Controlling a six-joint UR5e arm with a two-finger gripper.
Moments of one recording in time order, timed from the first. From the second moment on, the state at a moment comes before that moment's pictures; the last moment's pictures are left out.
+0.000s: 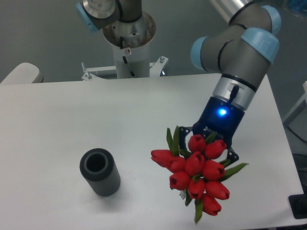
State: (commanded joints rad) arm 2.66 -2.05 -1.34 -0.70 0.67 0.87
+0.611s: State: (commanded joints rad) arm 2.65 -2.06 -1.35 -0.70 0.71 0.89
